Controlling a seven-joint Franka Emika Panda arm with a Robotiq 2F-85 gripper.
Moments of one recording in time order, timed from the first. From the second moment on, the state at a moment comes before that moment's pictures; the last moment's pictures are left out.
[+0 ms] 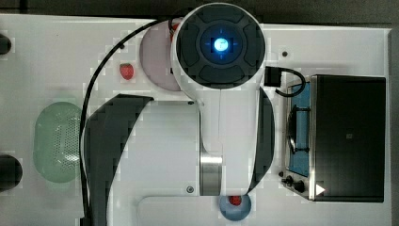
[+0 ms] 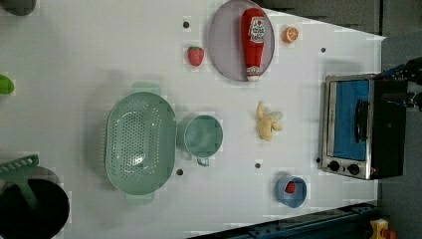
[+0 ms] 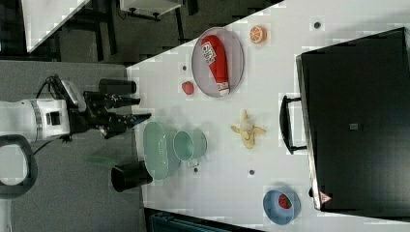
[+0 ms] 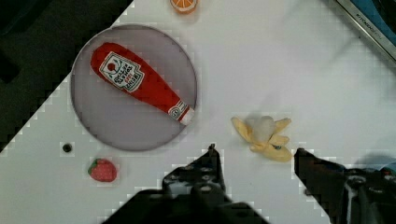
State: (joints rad) arm 0.00 -0.03 0.01 -1.78 -0.01 0.19 0.06
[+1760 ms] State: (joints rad) arm -0.02 0.07 0.01 -2.42 0.01 0.80 -0.19
